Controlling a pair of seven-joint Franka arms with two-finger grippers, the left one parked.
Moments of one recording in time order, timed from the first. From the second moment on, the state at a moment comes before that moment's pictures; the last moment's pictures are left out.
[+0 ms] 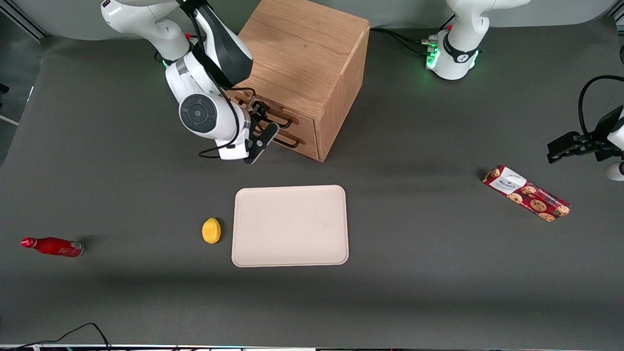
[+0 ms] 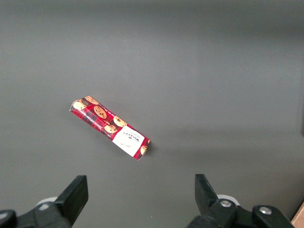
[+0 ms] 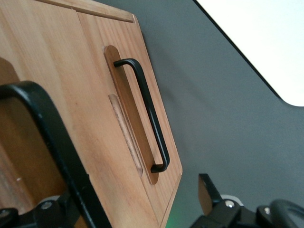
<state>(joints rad) 0.60 0.22 -0.03 -1.87 0.29 1.76 -0.36</state>
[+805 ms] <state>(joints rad) 0.60 0.25 -0.03 -1.86 0.30 1.80 -0.36</state>
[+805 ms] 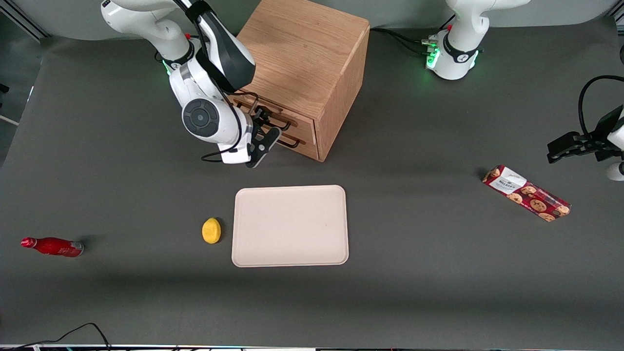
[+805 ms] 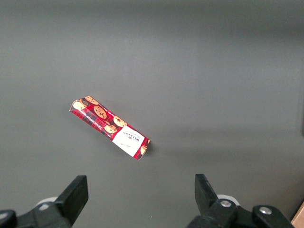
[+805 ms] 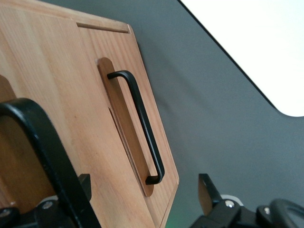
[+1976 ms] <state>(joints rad) 0.52 0.34 -0.05 -1.73 0.29 1.80 -0.50</state>
